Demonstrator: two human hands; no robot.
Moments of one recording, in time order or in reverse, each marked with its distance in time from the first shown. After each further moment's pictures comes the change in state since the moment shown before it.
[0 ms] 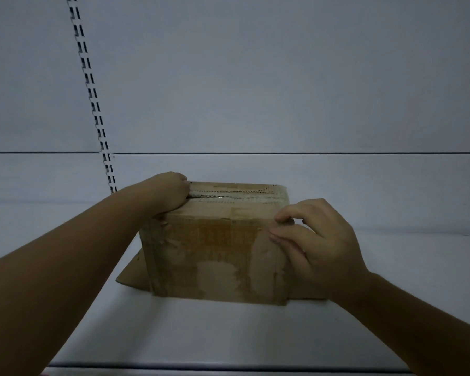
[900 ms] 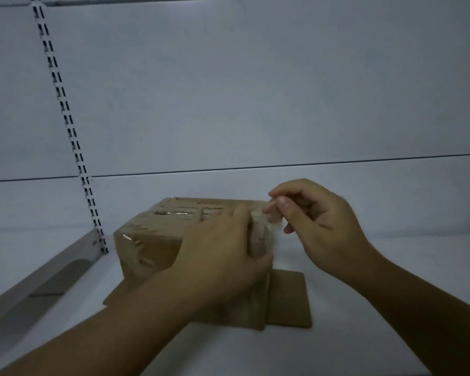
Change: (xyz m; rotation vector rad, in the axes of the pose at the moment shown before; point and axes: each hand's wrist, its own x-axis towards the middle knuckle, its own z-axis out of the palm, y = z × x) left_hand -0.097 0.108 0.029 -0.081 0.266 0.349; right_hand 0.029 0.016 -0.044 0.751 -0.059 0.547
